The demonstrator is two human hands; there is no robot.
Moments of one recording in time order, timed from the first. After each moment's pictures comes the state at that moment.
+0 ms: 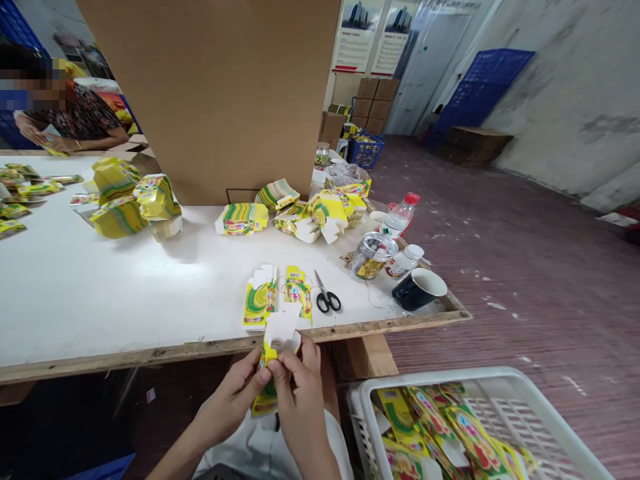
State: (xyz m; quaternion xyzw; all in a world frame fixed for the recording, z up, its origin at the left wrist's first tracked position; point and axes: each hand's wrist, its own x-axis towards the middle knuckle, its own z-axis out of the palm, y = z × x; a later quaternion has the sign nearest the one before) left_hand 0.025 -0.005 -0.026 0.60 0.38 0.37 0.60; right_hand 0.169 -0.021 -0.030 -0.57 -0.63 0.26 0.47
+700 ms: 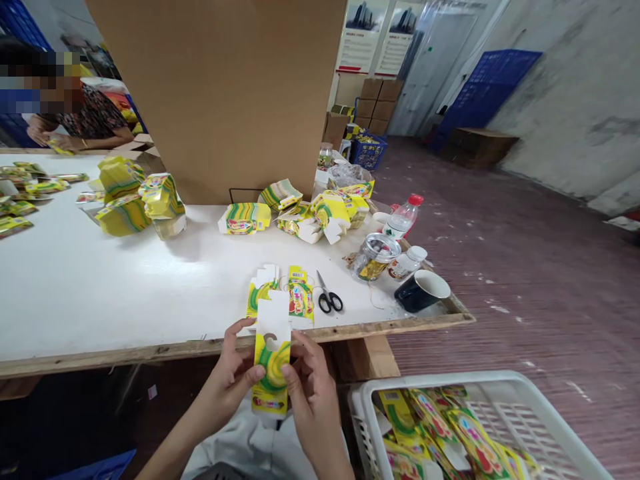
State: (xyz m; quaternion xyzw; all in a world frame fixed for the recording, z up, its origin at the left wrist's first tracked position) left_hand 0.014 -0.003 -0.031 0.49 0.33 0.45 0.67; right_hand 0.181 -0.027 -0.035 -0.50 -0.53 0.41 0.55
